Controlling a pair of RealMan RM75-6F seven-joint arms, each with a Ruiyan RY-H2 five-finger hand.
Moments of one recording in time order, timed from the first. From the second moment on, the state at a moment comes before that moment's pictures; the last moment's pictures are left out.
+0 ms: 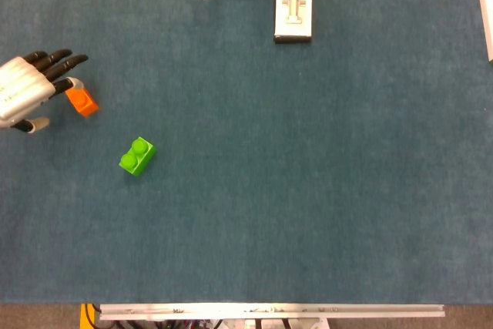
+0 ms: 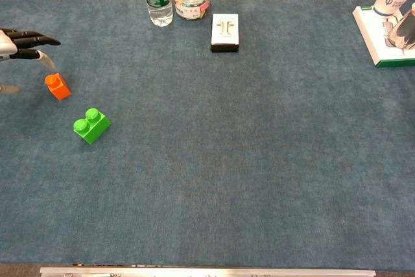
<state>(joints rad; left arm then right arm) -0.64 -1.39 0.26 -0.51 1.96 1.25 -0.68 0.20 -1.23 0.16 -1.55 -1.40 1.40 -0.17</state>
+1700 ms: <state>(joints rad) -0.72 -1.58 0.40 -0.18 1.98 1.23 -0.84 0.25 -1.28 0.18 -1.51 -1.29 1.33 -0.20</state>
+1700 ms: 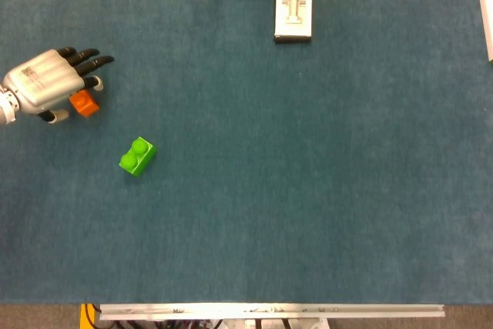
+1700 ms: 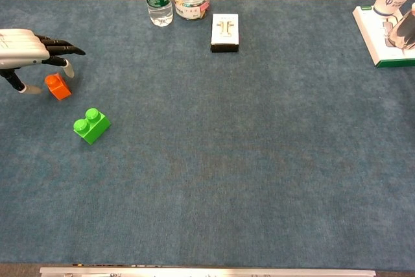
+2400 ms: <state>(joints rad) -0.74 -1.61 0.42 -0.15 1.97 1.21 -0.88 0.26 -1.29 0.19 -1.51 -1.26 1.33 -0.22</state>
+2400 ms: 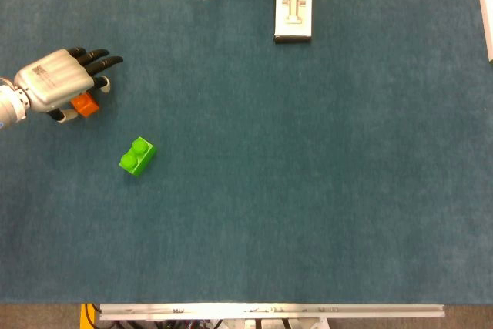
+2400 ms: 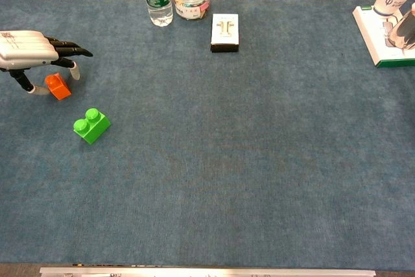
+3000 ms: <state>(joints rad) -0.74 -1.62 0.43 -0.14 1.97 1.18 -0.87 0.26 -1.29 0.18 -1.51 -1.26 1.33 -0.23</state>
